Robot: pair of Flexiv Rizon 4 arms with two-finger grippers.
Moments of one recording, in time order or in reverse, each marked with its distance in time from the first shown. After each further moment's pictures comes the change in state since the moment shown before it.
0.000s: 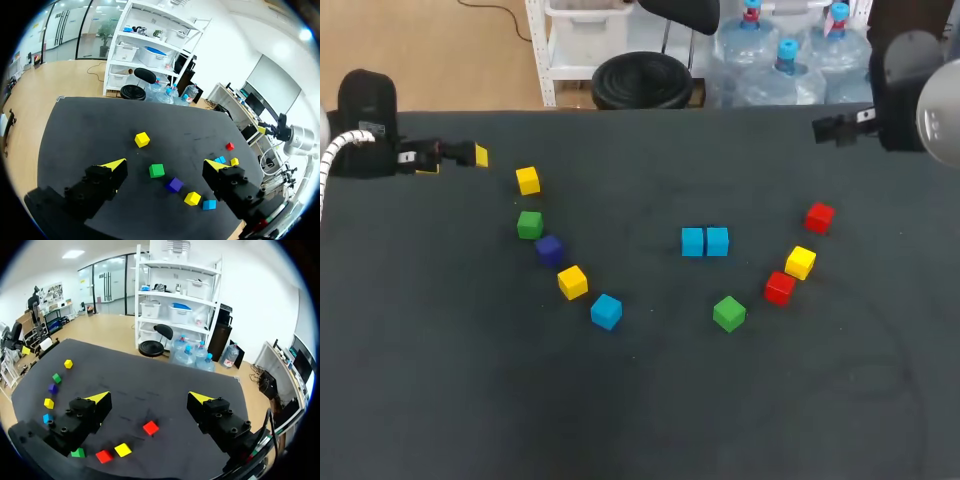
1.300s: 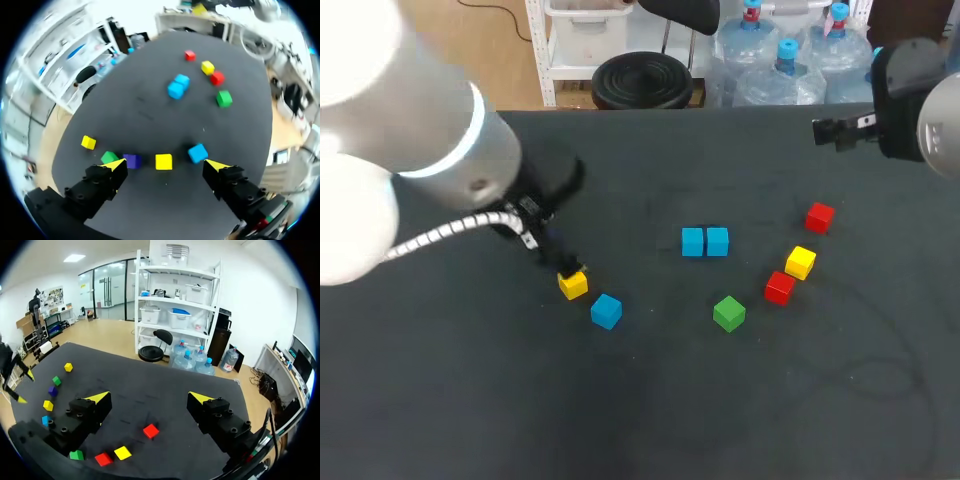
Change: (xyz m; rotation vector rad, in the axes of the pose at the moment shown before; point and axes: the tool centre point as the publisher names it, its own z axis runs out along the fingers) left arm 0.113 -0.116 0.044 -0.053 0.491 0.889; right arm 0.000 0.001 0.000 0.003 -0.051 0.000
